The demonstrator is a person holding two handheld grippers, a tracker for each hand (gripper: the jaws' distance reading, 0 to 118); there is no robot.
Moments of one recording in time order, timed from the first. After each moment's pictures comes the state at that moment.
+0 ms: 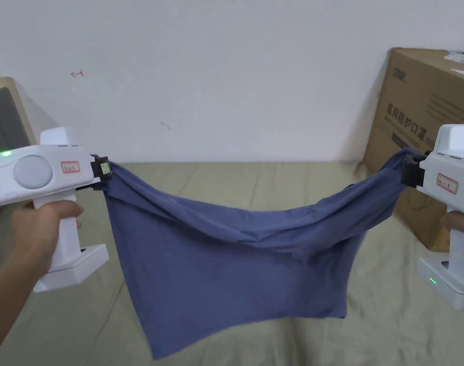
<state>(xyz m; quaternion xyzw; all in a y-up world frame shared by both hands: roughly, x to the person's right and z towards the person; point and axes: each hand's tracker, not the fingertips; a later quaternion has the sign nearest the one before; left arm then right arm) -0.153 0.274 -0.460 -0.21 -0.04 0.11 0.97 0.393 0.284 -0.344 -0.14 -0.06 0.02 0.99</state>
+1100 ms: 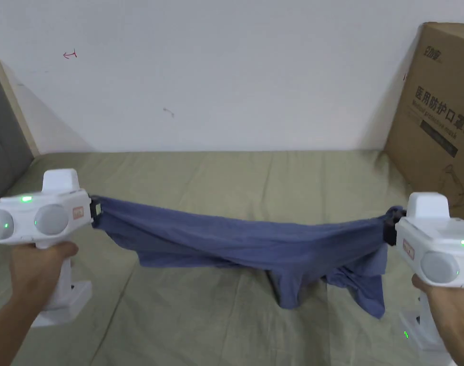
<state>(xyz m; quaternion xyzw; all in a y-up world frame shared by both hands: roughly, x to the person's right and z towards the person) -0.176 0.133 -0.529 -0.27 0.04 0.02 0.96 0.357 0.126 -0.410 -0.22 -0.10 0.03 0.97</state>
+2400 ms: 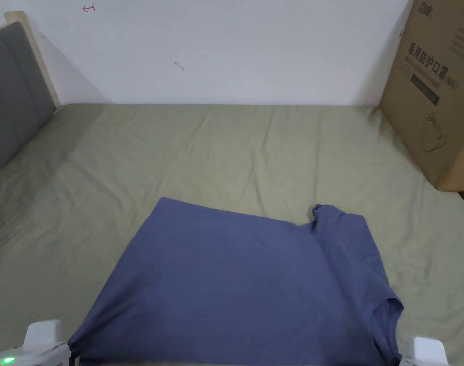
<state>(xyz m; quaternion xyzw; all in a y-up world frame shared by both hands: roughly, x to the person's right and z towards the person) -0.239 -0.057 -0.196 -0.48 0.08 0.01 0.88 0.330 -0.027 -0.113 -0.48 -0.10 -0.03 0.87</state>
